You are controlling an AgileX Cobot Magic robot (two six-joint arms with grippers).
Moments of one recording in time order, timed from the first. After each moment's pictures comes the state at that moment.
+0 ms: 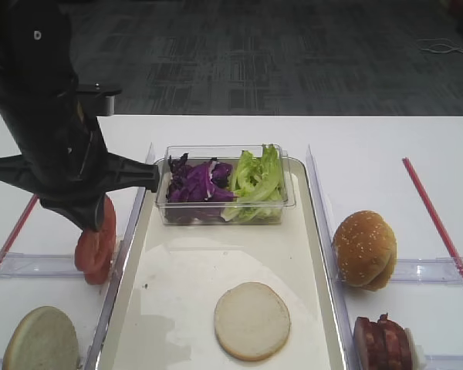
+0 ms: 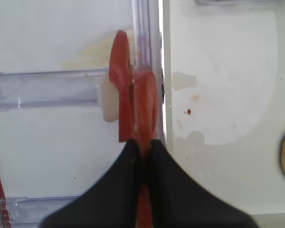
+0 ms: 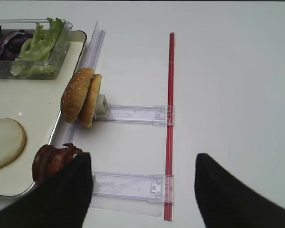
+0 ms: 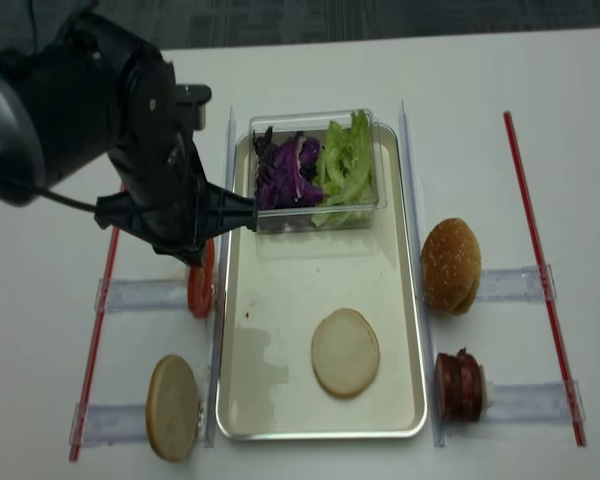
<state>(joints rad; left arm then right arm) -0.49 1.61 -1.16 0.11 1.04 -0.51 0.09 -0.02 -0.48 0.06 1.12 0.03</state>
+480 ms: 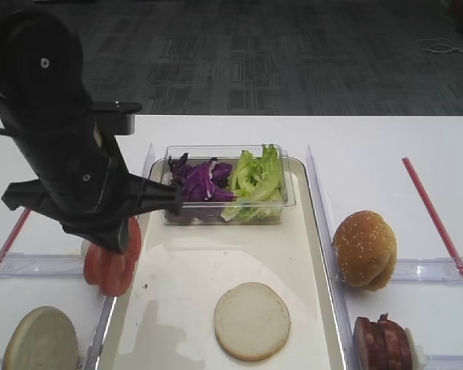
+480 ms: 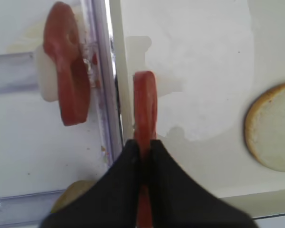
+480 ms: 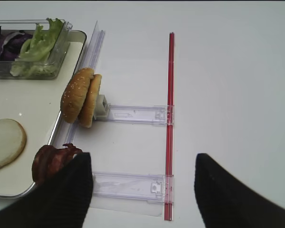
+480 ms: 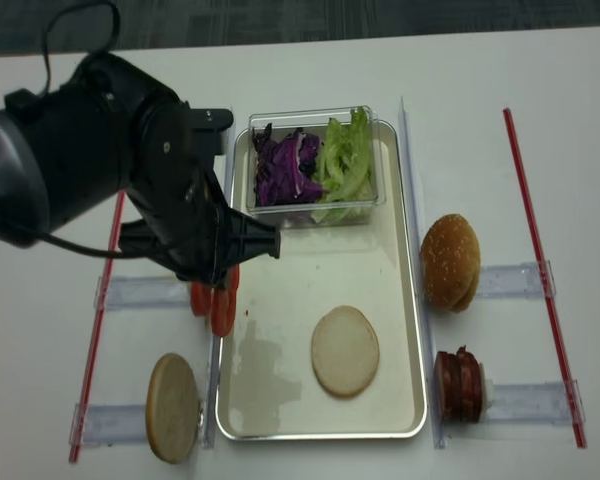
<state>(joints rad) -0.58 1.57 -1.07 0.05 0.95 -0.54 0.09 -0.02 -0.48 0.06 1.12 0.03</state>
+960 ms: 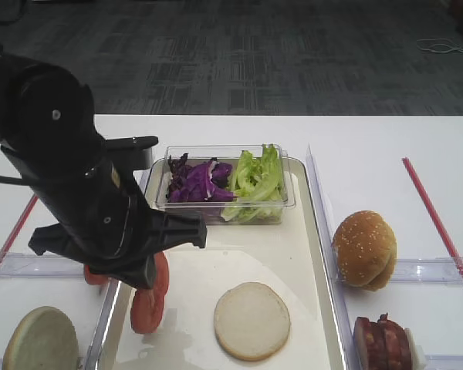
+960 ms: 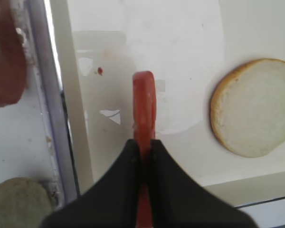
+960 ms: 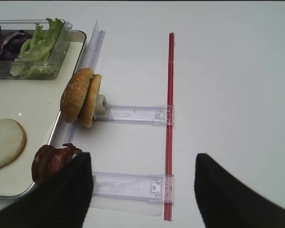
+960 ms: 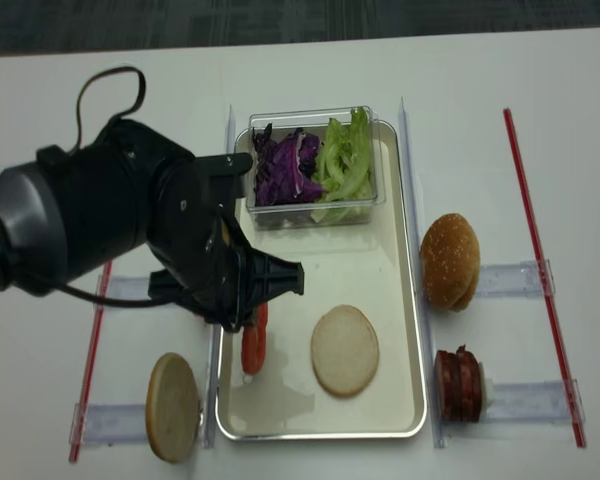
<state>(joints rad) -0.64 1.57 -0.97 -0.08 0.80 -0.53 0.09 -0.02 -0.48 0.06 1.12 0.03</state>
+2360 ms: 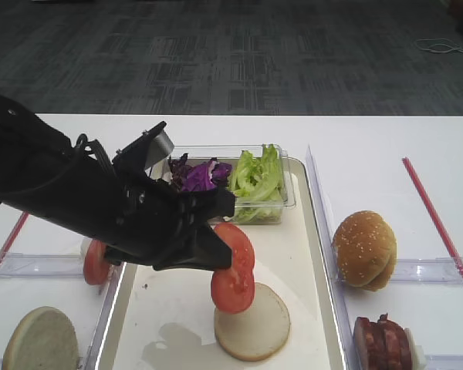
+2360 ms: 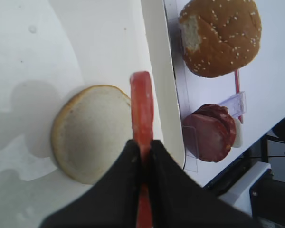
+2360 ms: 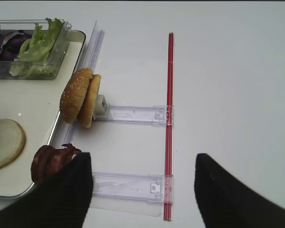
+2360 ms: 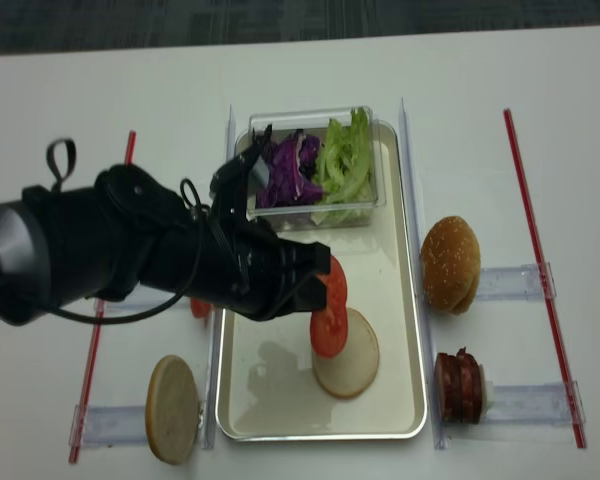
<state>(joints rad) -0.54 1.58 -0.80 -1.21 0.62 0.55 0.09 -0.02 -0.48 0.06 1.12 0.03</state>
